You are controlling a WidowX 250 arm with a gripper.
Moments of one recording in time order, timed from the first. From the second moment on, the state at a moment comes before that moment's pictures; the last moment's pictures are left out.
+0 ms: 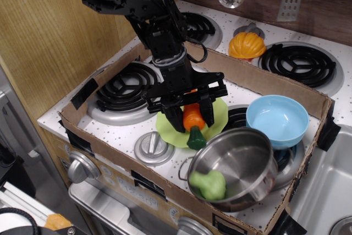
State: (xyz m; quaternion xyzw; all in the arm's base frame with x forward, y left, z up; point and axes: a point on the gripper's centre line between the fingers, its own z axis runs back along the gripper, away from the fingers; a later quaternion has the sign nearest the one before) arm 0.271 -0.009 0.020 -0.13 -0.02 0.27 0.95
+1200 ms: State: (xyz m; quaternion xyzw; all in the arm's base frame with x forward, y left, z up) arm 0.275 -0.030 0.144 0.03 0.03 0.31 0.95
